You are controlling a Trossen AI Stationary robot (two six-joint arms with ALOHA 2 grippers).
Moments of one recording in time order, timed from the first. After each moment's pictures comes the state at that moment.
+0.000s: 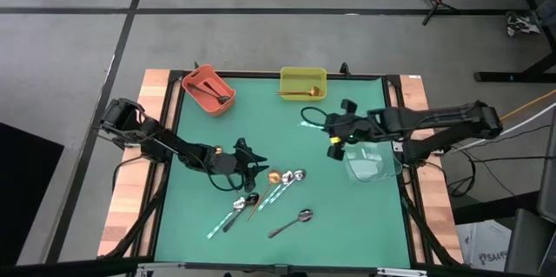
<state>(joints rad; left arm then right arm) -0.28 1.59 0.52 0.61 -0.47 -0.42 0.08 1.26 1.11 -0.76 0.37 0.16</state>
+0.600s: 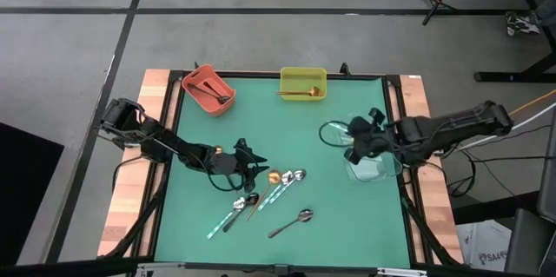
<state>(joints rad) -0.28 1.59 0.52 0.61 -0.46 -0.42 0.22 1.07 0.92 -0.97 0.55 0.59</state>
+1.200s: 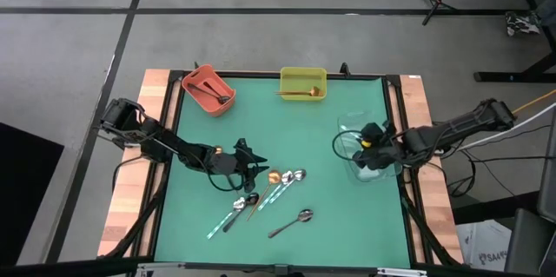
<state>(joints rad) -0.28 1.59 0.52 0.61 -0.46 -0.42 0.34 0.92 0.64 -0.98 0.61 0.98</state>
